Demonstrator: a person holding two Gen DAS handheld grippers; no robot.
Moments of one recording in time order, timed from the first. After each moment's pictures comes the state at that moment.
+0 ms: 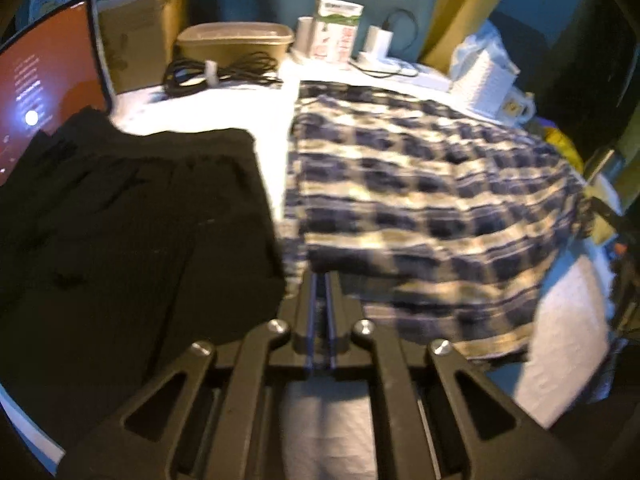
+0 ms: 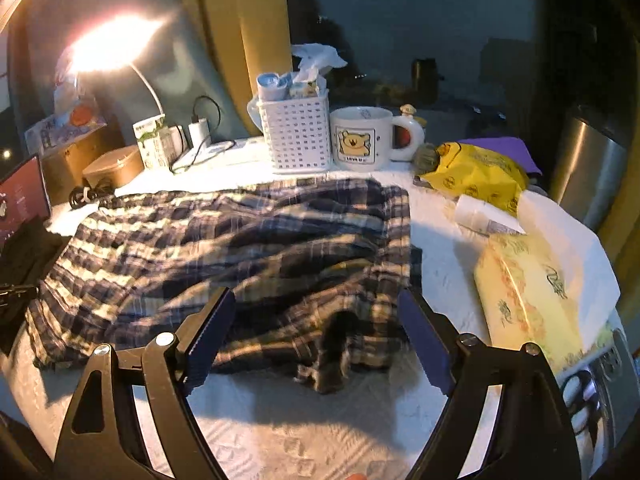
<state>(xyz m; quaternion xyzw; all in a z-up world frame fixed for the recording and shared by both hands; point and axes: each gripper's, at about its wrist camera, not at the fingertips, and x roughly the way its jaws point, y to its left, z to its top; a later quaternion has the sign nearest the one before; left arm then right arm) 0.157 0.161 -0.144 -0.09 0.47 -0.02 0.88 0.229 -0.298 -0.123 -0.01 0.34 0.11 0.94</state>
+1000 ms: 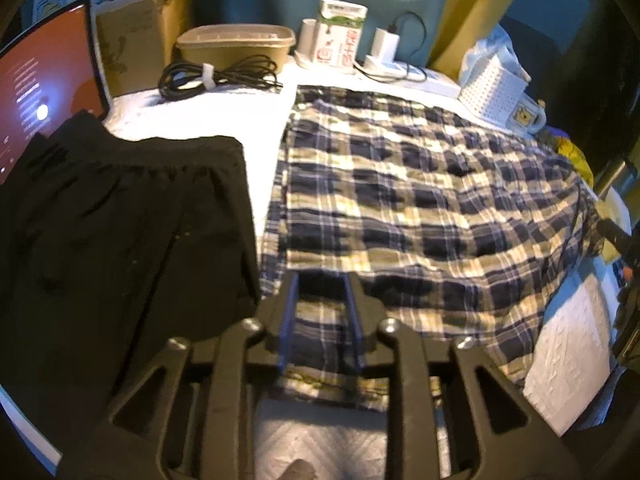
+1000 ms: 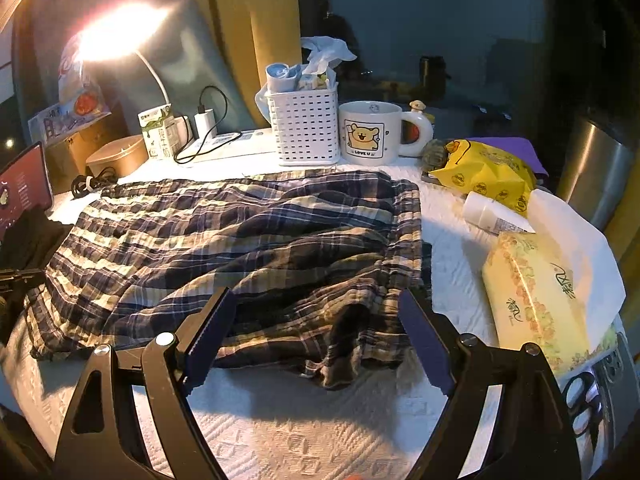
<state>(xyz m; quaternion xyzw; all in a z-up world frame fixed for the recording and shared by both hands) 0.170 0.147 -0.148 -0.10 0.46 0.02 0.88 0.227 -0.291 -0.131 -0.03 0.35 0.12 0.93</state>
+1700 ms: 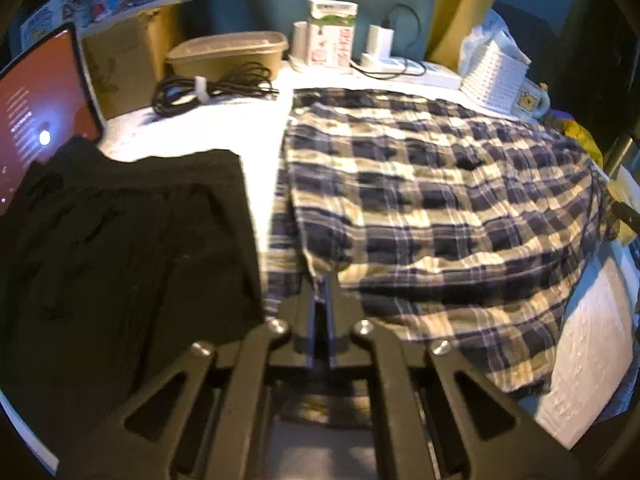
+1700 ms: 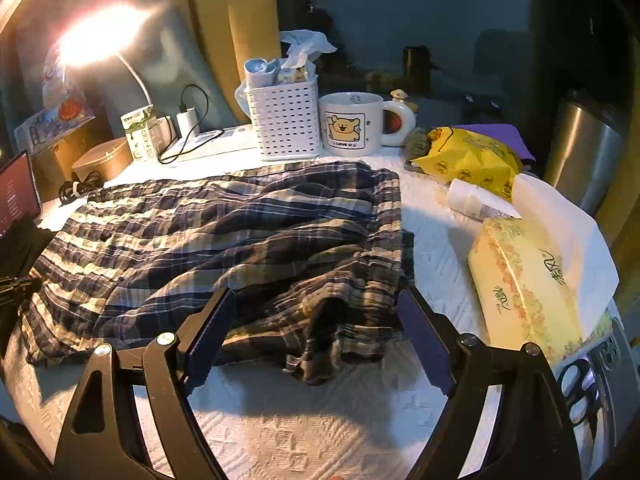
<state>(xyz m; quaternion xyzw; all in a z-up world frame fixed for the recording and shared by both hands) 0.179 0.143 -0.155 -0.05 0.45 0.03 0.89 0.231 -0.302 -0.134 -0.01 0.36 0.09 0.93</state>
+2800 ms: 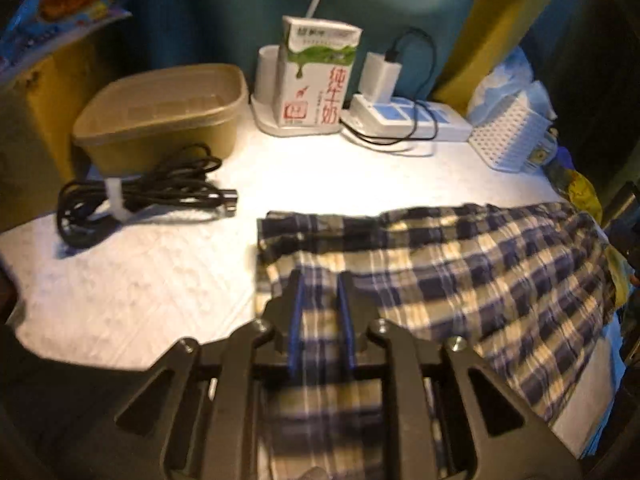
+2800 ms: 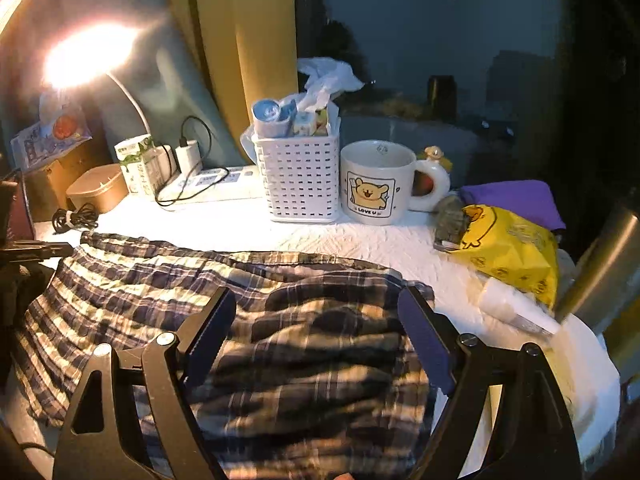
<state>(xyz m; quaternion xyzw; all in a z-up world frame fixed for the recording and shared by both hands) 0.341 0.166 -0.145 -0.08 0.46 -0.04 0.88 0.321 -0.275 -0.104 -0.04 0.34 0.11 0.93</state>
